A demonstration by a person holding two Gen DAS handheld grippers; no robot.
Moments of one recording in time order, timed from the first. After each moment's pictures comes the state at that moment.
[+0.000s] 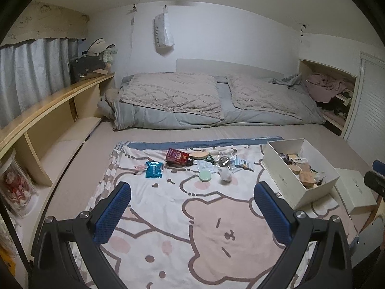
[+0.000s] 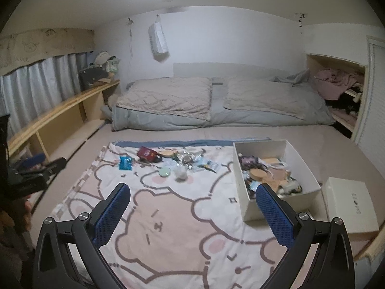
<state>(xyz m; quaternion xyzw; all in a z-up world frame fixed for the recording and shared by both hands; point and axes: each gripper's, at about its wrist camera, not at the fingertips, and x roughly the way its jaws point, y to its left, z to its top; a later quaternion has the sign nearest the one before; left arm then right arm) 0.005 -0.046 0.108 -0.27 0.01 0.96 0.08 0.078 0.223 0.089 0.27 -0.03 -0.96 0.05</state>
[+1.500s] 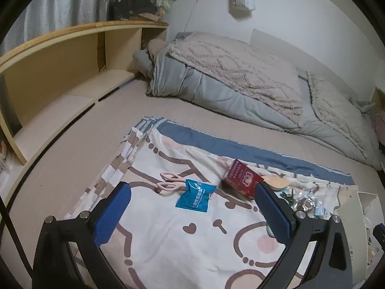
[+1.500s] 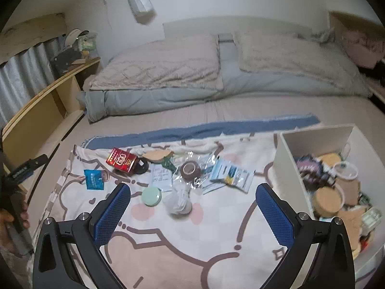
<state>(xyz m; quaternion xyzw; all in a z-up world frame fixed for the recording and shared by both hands) -0.276 -0.131 -0.029 -0.35 -0.10 0.93 -0.07 -0.207 0.206 -0.046 0.37 -0.08 -0.92 0.07</state>
